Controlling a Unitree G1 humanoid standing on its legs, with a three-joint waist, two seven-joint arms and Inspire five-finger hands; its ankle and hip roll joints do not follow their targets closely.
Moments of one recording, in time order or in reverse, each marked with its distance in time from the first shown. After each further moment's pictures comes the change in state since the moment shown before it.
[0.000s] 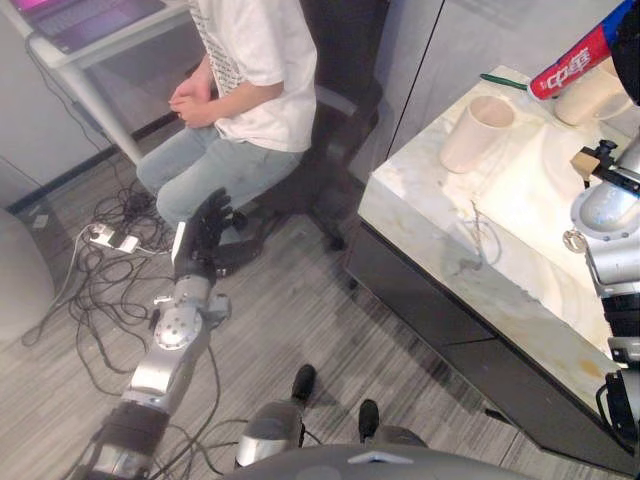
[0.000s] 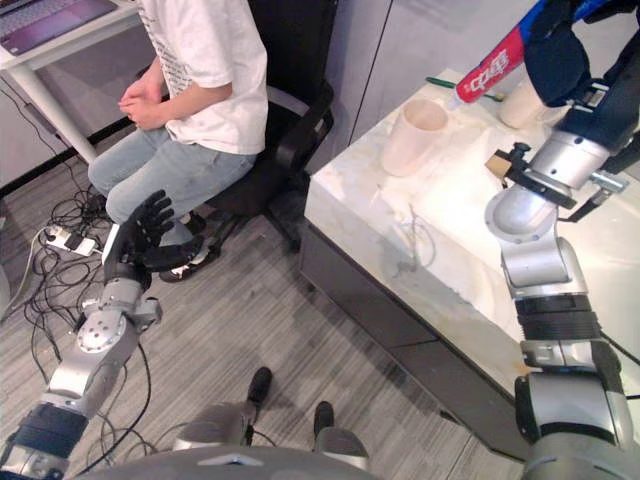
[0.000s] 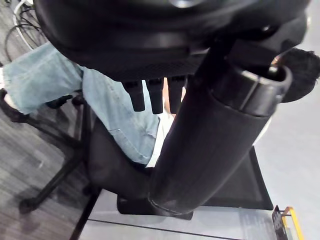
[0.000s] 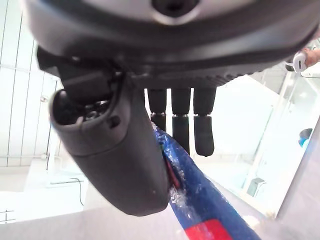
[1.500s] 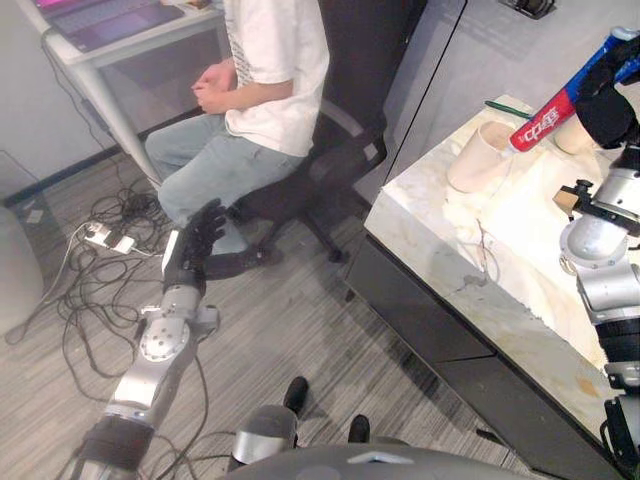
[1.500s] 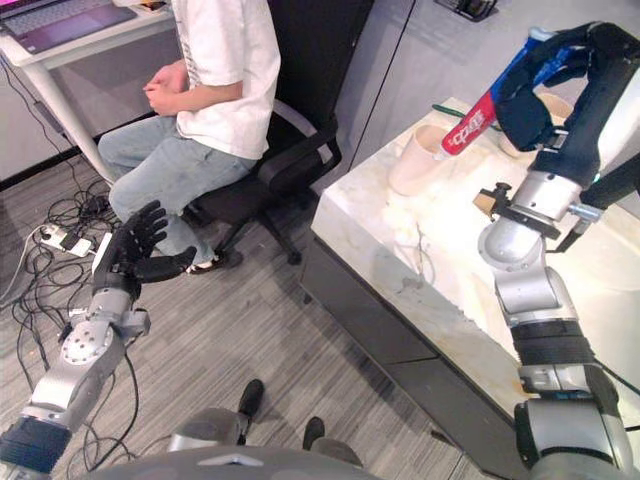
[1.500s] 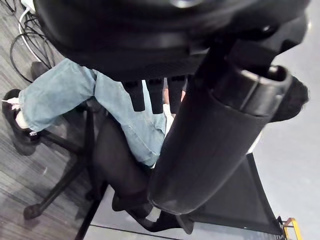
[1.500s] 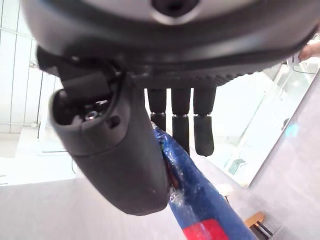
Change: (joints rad) left arm 0.091 0.052 0.022 -0.027 -0.001 0.019 -0.040; right arm 0.118 0.025 0.004 0.011 0.001 0.055 0.069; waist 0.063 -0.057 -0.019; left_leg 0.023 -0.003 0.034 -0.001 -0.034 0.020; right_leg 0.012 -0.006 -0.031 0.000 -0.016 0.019
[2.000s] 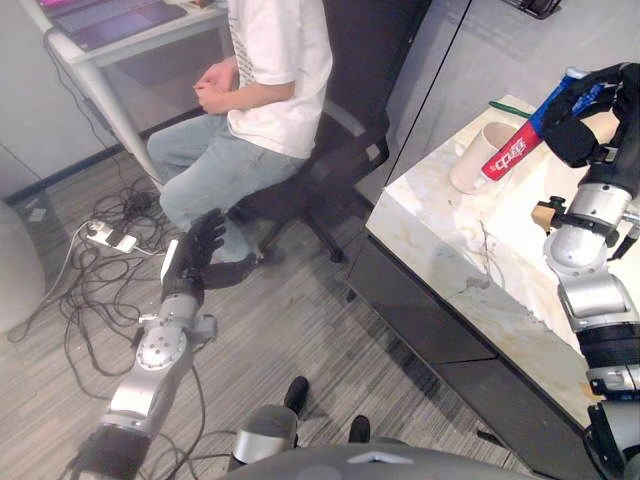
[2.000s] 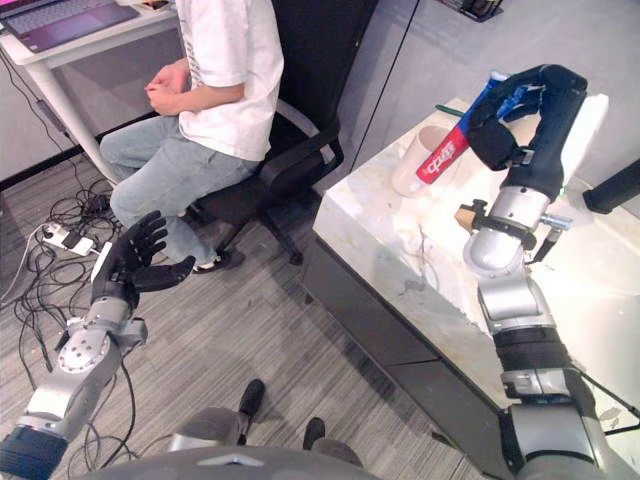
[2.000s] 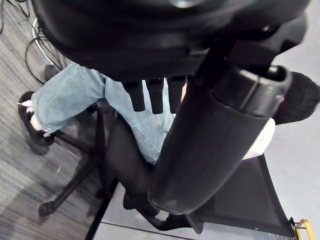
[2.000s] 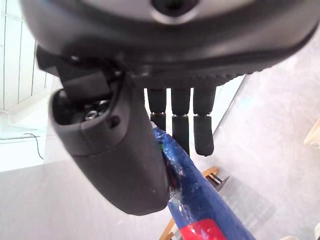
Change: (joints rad) left arm 0.039 0.000 0.008 0.000 0.001 0.003 -0.020; right arm 0.032 0.071 0.013 0.015 0.067 0.042 0.106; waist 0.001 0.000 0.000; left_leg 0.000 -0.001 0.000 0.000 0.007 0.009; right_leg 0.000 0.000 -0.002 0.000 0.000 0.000
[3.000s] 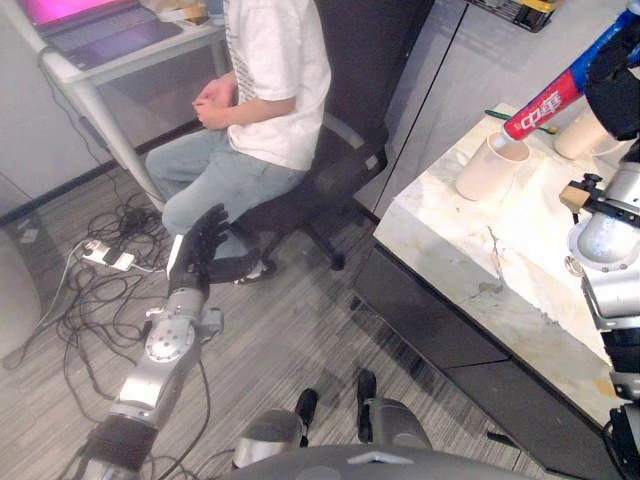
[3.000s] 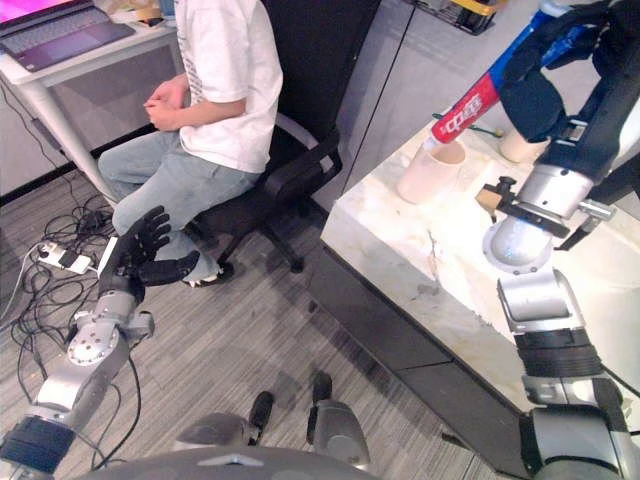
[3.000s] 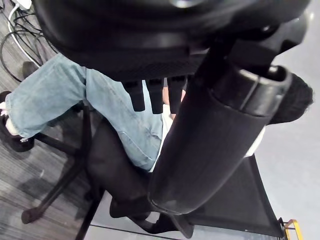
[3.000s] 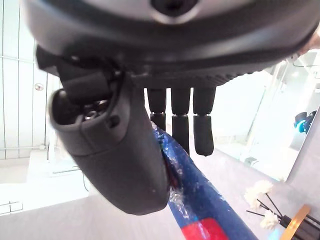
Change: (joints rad) left arm -0.050 -0.006 -0.044 0.025 0.002 -0.003 0.044; right arm 0.011 -0.081 -0.056 -0.191 0.042 -0.043 -0.078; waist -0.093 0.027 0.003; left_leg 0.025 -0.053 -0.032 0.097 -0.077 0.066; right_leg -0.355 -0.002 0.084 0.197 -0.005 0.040
